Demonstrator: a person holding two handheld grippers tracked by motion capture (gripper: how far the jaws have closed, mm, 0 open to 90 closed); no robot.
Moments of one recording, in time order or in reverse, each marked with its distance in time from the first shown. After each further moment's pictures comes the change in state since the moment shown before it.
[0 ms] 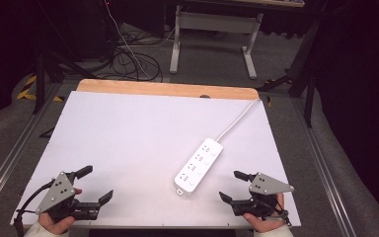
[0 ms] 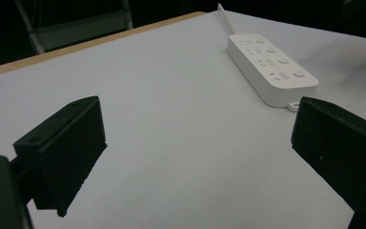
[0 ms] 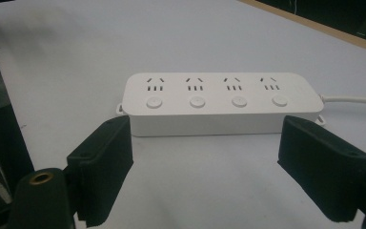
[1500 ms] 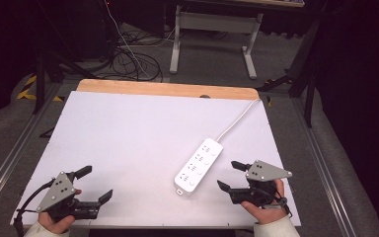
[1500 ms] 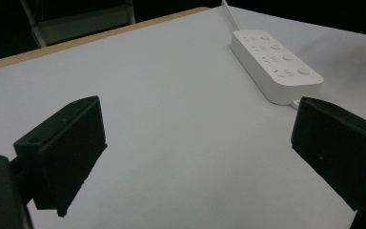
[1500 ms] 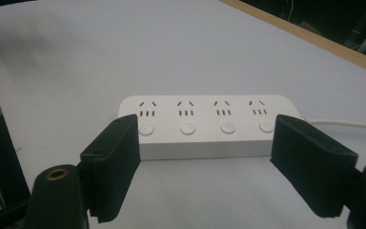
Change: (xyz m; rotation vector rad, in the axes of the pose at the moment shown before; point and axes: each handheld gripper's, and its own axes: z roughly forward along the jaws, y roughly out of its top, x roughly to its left) left arm 0.001 0.000 0.000 0.020 0.010 -0.013; right arm -0.005 0.041 0.001 0.037 -0.017 -0.018
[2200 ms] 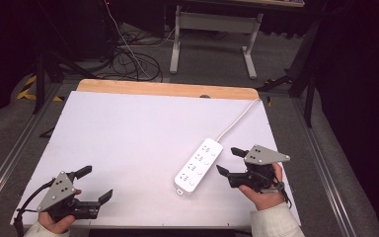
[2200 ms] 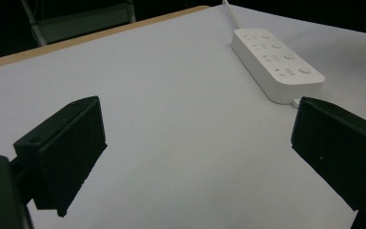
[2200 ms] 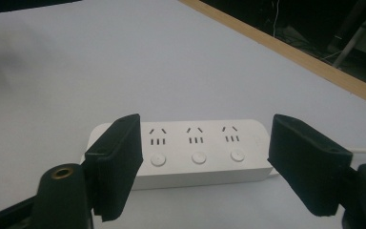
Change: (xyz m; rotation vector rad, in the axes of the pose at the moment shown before) left arm 0.001 0.000 0.000 0.005 0.002 0.003; right arm -0.019 0.027 0.010 0.000 -0.043 -0.004
